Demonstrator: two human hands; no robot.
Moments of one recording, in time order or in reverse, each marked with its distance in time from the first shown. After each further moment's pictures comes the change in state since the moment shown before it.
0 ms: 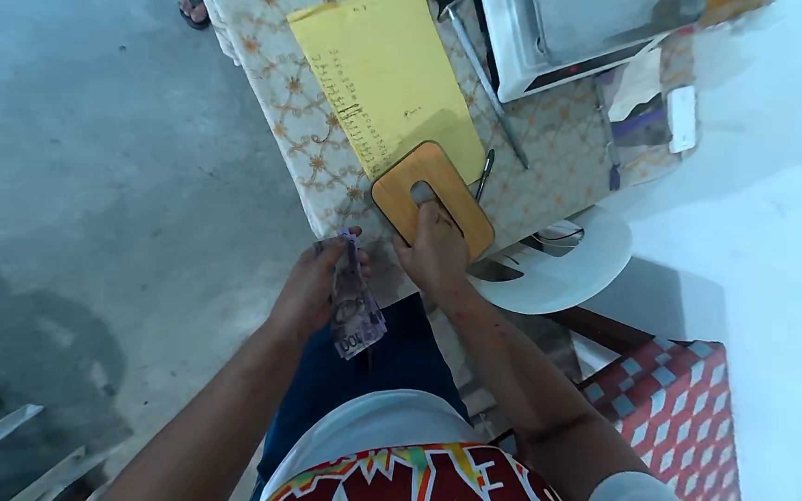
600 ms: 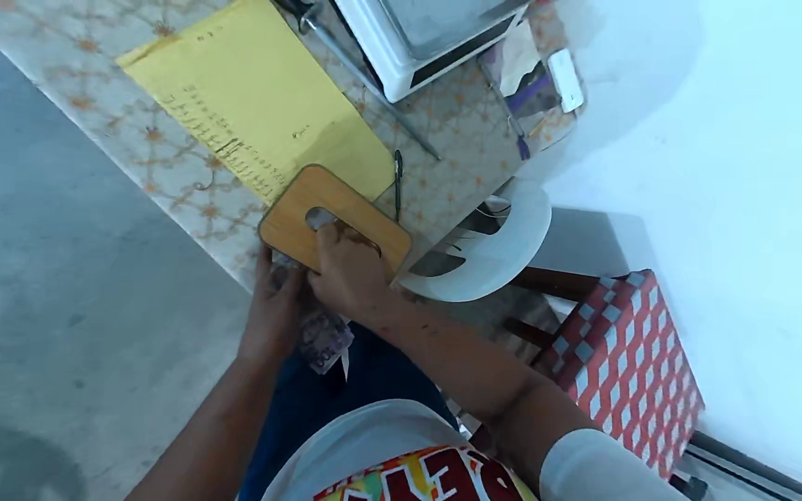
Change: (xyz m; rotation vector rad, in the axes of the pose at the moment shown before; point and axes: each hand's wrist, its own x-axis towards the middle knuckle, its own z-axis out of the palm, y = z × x) left_hand 0.024 -0.014 0.047 0.296 0.030 0.191; right_hand 0.007 -0.009 -0.019 0.125 -0.231 -0.002
